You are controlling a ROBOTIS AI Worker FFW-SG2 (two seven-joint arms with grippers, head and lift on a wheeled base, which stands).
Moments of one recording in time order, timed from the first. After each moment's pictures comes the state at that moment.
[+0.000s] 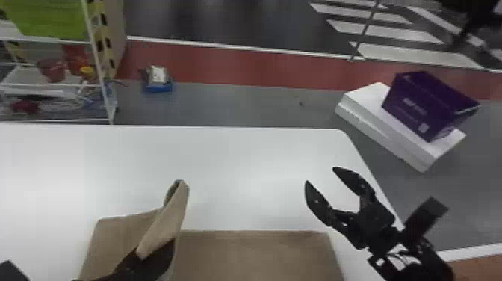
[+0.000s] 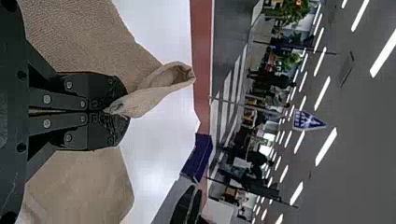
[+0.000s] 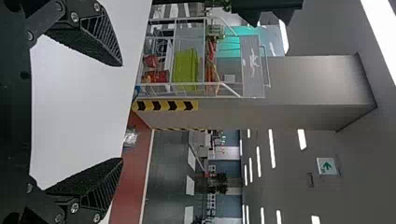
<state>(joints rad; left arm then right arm) 0.72 0.00 -0.04 -2.35 0.02 0.39 -0.66 0.36 -0.03 -0.37 -1.87 -0.16 -0.04 0.78</state>
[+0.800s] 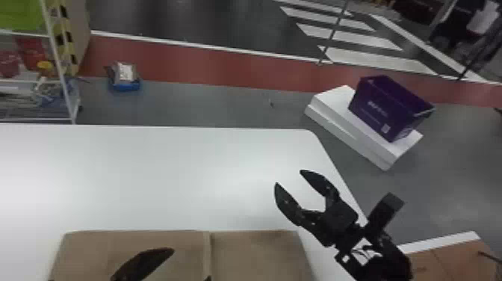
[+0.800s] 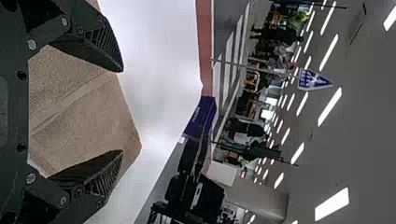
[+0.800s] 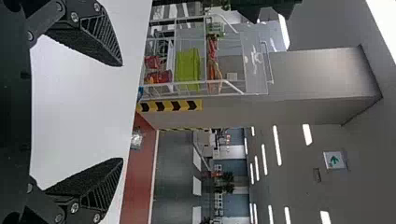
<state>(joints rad) 0.70 0.00 -0.23 -2.26 -0.08 0.30 -0.66 0.34 -0.04 -0.38 -1.84 -0.19 0.02 0.81</state>
